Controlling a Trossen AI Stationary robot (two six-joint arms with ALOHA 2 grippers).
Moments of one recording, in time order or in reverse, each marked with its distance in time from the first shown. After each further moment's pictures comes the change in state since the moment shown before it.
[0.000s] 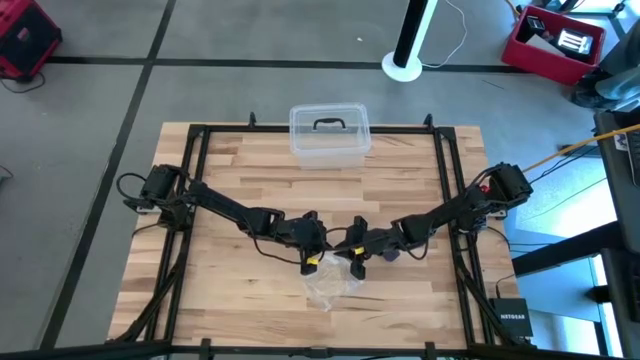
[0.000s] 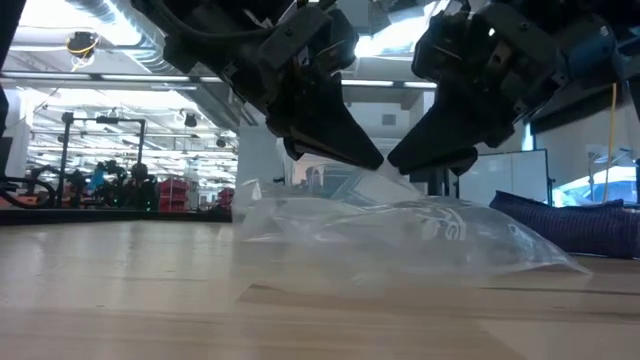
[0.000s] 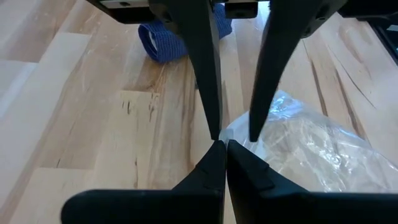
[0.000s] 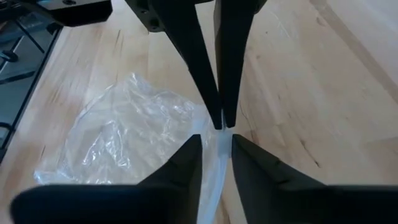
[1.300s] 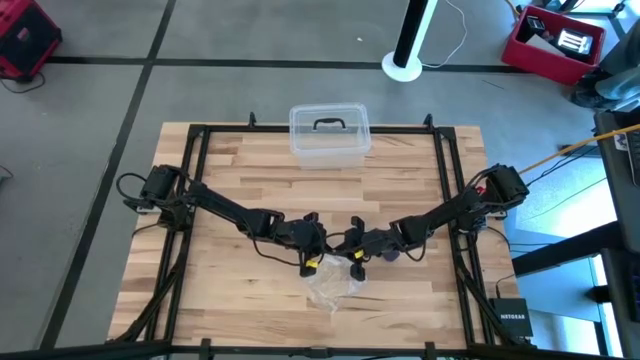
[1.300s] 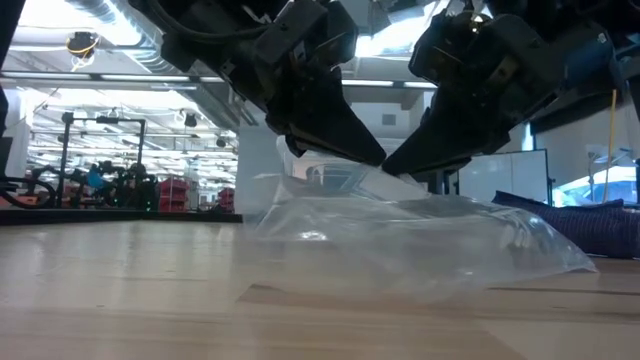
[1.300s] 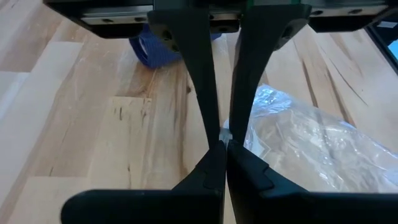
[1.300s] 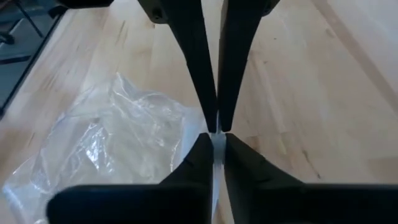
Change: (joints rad) left arm -0.011 0.000 0.000 0.013 0.000 0.030; right arm 0.000 0.035 0.000 0.047 -0.007 -0.104
